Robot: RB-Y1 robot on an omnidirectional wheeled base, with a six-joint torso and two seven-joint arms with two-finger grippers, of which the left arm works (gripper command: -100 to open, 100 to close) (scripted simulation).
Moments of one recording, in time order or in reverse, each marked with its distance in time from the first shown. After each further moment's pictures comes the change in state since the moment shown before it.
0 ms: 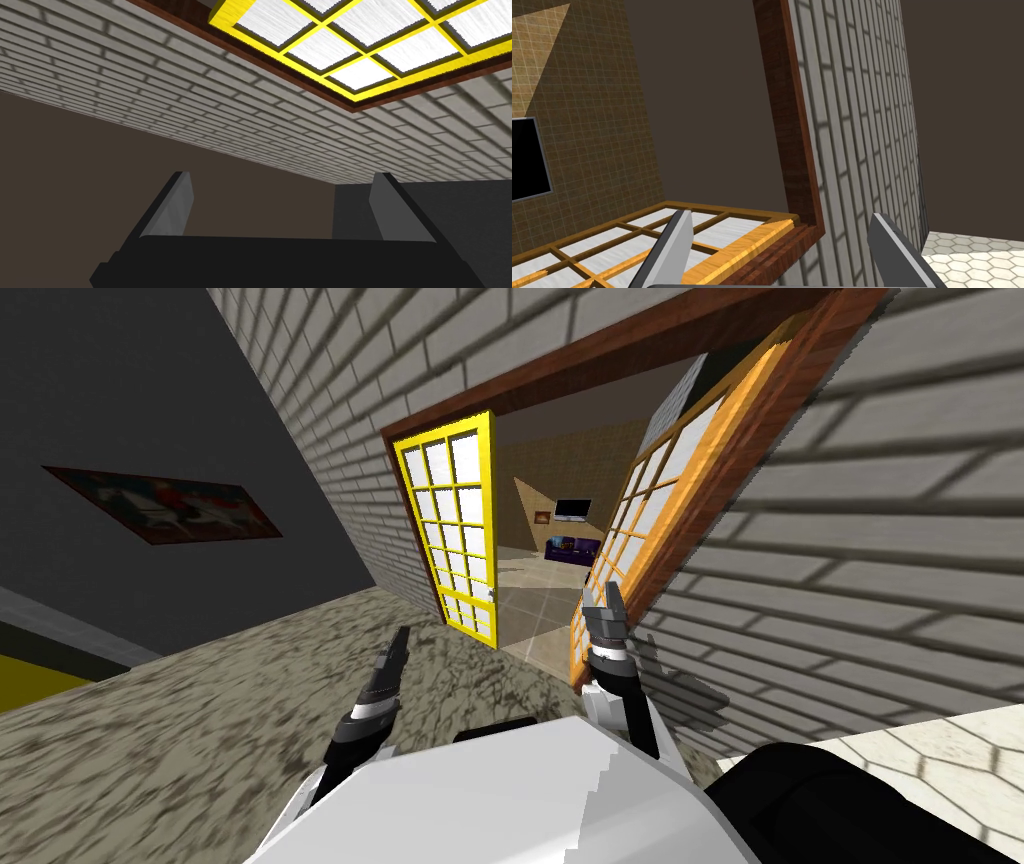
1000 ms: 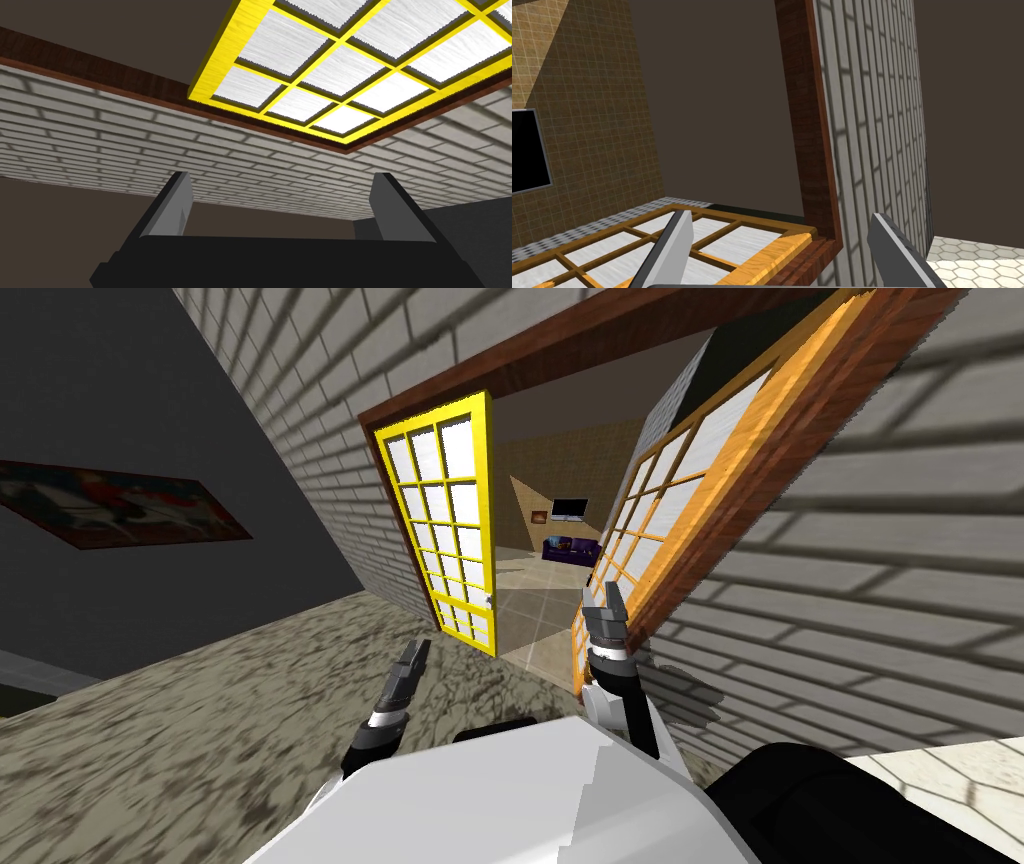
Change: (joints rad) arm 0.010 0.012 -0.035 0.151 -0.064 -0.043 -0.179
